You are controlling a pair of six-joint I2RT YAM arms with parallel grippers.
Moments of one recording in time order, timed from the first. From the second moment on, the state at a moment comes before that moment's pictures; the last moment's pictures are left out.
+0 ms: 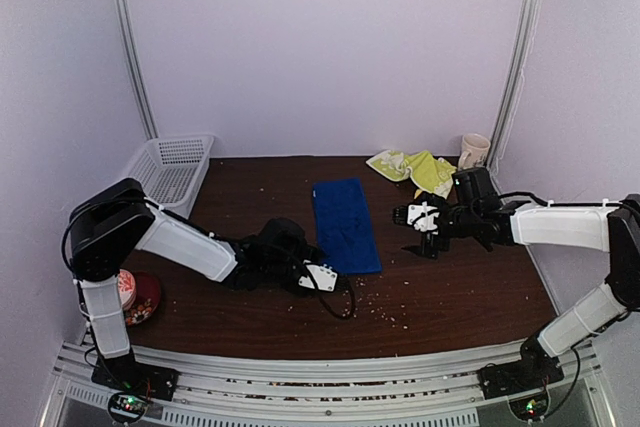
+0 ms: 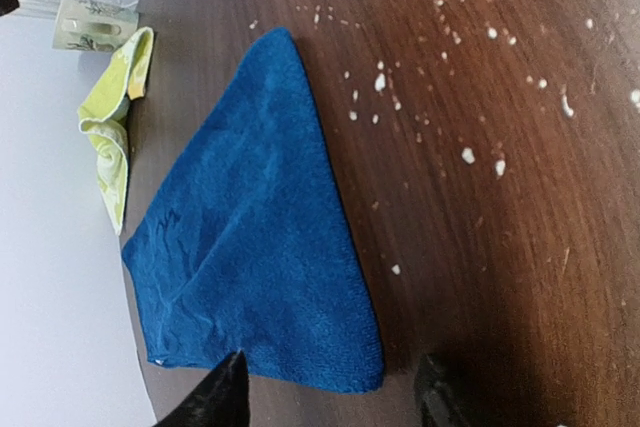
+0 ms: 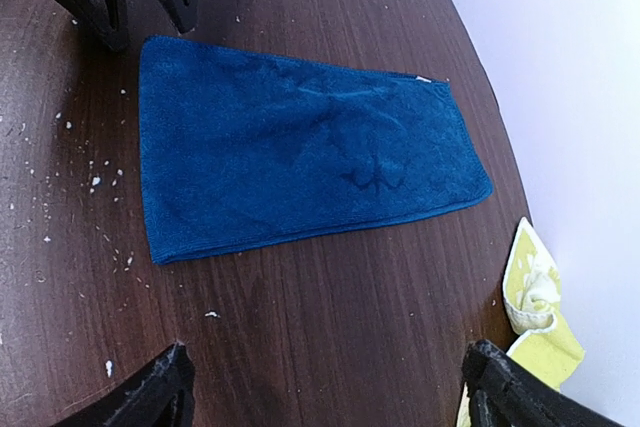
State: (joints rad) left arm -0.95 1.92 0.94 0.32 -0.03 1.13; right arm 0.44 1.43 0.78 -0.01 -0.35 -1.00
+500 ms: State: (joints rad) left arm -0.95 2.00 1.01 0.27 -0.05 1.14; right arm 0.44 1.43 0.71 0.00 -0.43 -1.13
